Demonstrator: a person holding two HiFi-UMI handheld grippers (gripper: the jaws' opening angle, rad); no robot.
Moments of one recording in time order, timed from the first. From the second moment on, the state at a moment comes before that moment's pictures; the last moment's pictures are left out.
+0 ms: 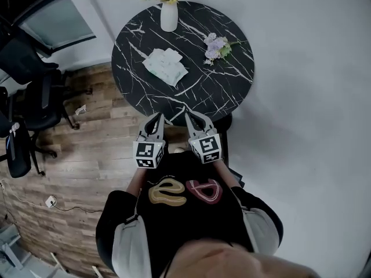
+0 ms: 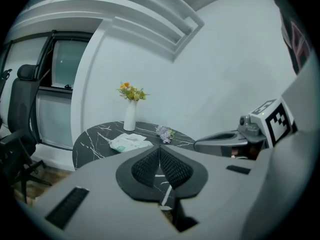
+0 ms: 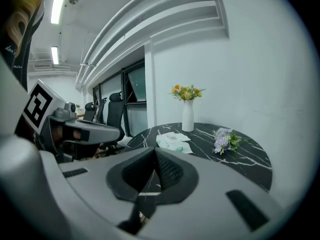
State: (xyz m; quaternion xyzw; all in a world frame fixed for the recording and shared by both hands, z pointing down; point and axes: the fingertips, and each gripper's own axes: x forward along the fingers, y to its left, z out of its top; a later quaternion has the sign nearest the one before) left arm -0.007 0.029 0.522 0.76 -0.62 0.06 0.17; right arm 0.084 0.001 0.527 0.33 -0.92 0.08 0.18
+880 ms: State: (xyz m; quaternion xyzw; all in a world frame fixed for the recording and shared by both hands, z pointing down) left arm -0.105 -0.104 0.536 0.82 -0.53 0.09 0.18; right arm -0.002 -0.116 0.534 0.43 -0.88 0.14 0.15
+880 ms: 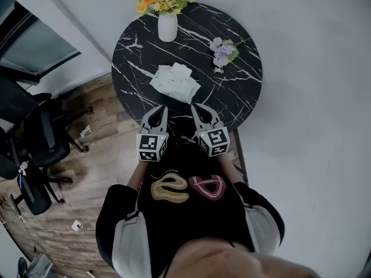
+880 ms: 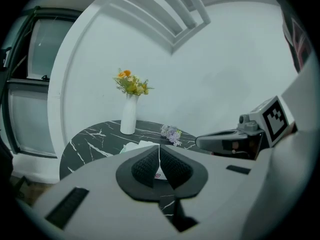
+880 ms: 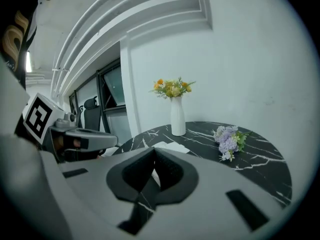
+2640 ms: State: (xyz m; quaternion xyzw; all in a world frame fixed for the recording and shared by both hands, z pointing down) left arm -0.124 -0.211 0.580 0.77 -0.57 0.16 0.23; right arm 0.024 -0.305 0.612 0.40 -0.77 0.48 0.12
